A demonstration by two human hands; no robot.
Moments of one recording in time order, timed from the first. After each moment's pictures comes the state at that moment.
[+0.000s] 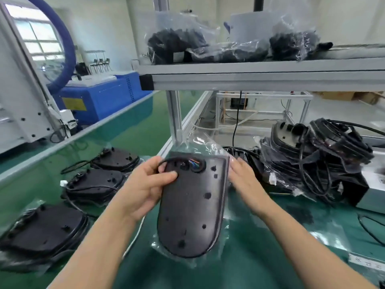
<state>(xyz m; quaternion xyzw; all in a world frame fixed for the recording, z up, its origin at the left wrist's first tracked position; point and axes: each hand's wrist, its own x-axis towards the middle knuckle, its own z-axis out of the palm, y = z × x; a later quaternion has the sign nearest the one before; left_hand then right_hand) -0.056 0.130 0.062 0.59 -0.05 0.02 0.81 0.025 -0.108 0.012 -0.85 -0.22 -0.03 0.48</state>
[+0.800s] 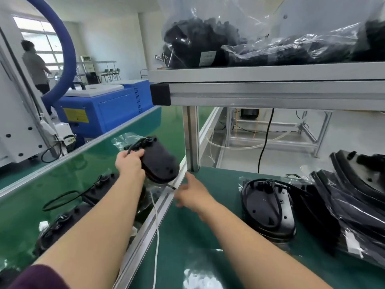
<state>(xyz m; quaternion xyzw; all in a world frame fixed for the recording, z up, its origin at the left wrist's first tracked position) 0.218 0.296 0.017 0.43 0.30 0.35 0.78 0.163 0.100 -0.006 -0.82 -0.12 0.19 0.53</state>
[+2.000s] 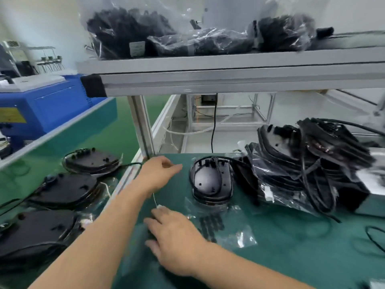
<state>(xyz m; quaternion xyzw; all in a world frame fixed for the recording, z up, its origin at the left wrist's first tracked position) 0.150 0.126 0.021 0.91 0.06 0.01 0.41 0.046 0.015 -0.044 -0.92 -0.38 -0.01 0.13</state>
